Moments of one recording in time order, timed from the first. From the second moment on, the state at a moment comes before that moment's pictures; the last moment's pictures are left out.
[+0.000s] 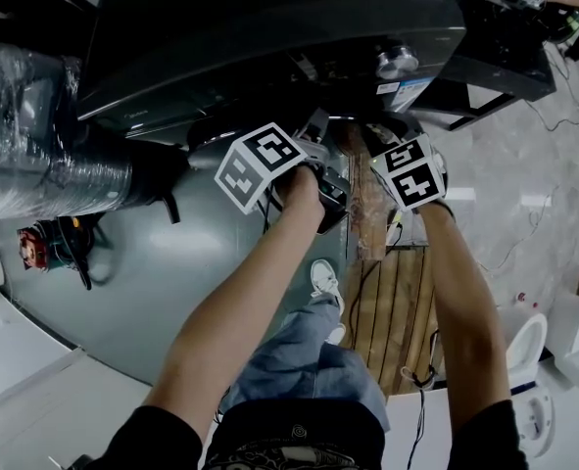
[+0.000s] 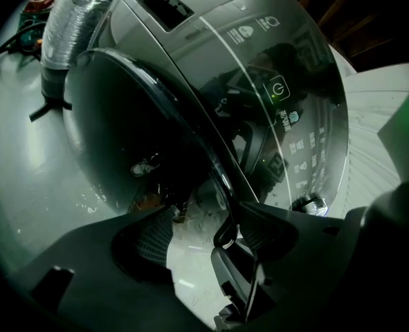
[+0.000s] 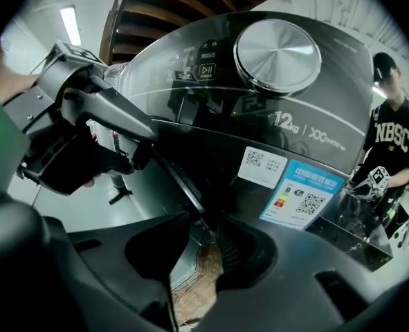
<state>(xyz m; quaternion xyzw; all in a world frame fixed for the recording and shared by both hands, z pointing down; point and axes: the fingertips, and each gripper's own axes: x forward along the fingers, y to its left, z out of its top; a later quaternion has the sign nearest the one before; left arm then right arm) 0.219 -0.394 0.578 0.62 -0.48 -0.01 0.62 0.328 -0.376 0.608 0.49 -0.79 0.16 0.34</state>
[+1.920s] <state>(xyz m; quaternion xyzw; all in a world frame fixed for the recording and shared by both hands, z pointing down) 0.160 -0.308 0.455 0.73 -0.42 0.05 0.53 0.267 -0.304 0.455 0.55 -0.78 0.20 0.23</state>
